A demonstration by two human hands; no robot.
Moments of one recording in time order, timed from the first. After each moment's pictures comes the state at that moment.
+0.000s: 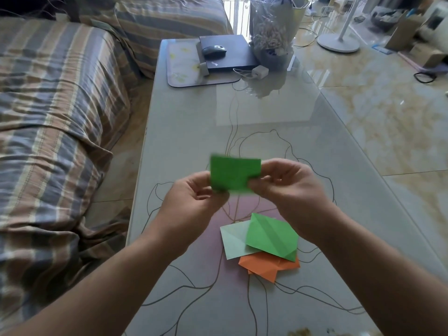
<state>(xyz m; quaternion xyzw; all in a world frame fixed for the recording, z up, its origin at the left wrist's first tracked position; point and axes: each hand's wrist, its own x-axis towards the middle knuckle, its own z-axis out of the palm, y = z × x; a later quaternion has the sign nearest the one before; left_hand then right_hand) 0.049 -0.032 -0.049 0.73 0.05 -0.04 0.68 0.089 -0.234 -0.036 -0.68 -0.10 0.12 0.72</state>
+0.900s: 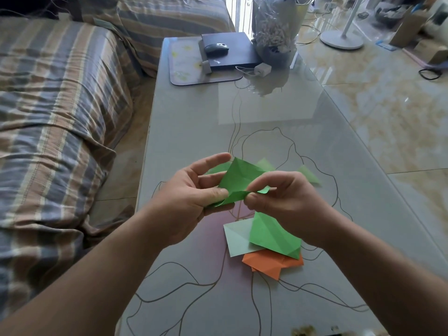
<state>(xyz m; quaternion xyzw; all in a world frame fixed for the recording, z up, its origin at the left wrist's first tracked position) 0.056 -0.020 -0.028 0.57 0.07 -0.18 0.80 0.079 -0.233 -0.042 -0.69 -0.16 0.18 0.68</state>
